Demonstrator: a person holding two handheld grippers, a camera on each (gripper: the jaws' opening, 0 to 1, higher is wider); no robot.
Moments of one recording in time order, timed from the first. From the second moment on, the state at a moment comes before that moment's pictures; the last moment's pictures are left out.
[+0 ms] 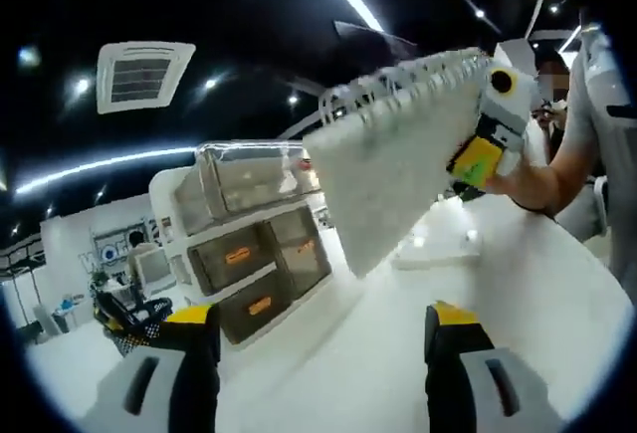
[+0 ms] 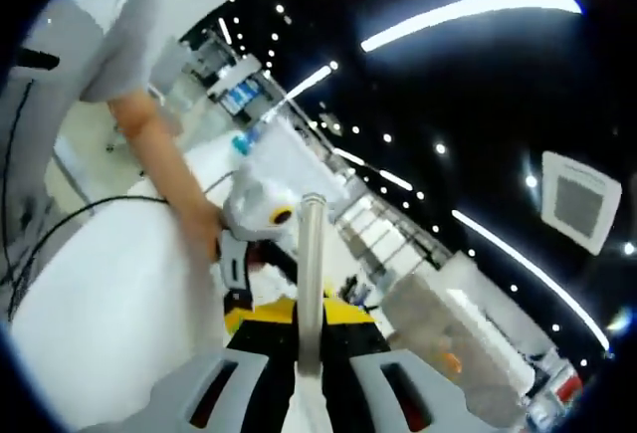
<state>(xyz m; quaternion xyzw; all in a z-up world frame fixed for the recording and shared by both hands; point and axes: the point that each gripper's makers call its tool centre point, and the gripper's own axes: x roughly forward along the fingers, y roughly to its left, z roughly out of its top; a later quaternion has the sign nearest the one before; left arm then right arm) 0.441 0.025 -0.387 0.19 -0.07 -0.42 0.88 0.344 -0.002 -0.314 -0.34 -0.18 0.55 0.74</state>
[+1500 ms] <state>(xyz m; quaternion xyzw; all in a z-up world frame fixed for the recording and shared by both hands) 0.442 0.025 -0.399 0.32 -0.07 -0.37 0.87 0.546 -0.104 -0.254 -0.58 0.13 0.36 0.72</state>
